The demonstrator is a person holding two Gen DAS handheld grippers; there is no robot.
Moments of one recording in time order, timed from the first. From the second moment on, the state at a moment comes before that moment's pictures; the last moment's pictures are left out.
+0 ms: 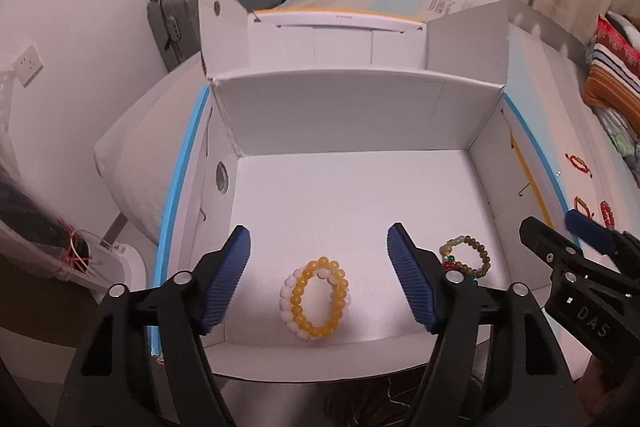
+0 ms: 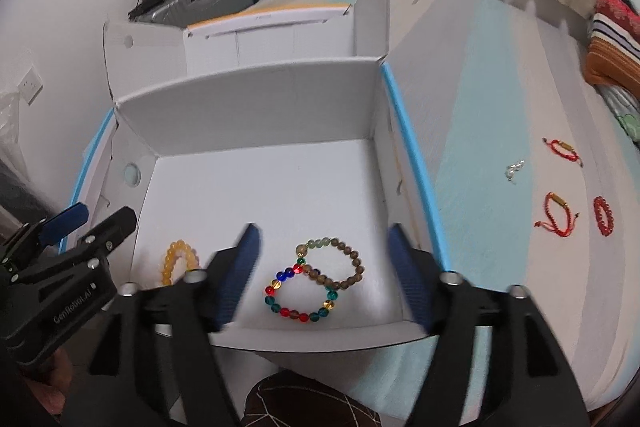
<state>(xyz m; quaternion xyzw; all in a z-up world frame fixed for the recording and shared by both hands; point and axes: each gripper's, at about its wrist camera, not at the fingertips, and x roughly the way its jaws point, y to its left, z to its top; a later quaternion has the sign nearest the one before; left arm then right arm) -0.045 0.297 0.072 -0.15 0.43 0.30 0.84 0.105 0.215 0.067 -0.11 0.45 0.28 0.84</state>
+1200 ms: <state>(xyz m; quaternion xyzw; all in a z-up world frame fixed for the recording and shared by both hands) 0.056 0.133 0.090 -0.09 0.41 0.18 0.89 0.168 -0.019 0.113 -0.05 0.39 0.13 0.91</state>
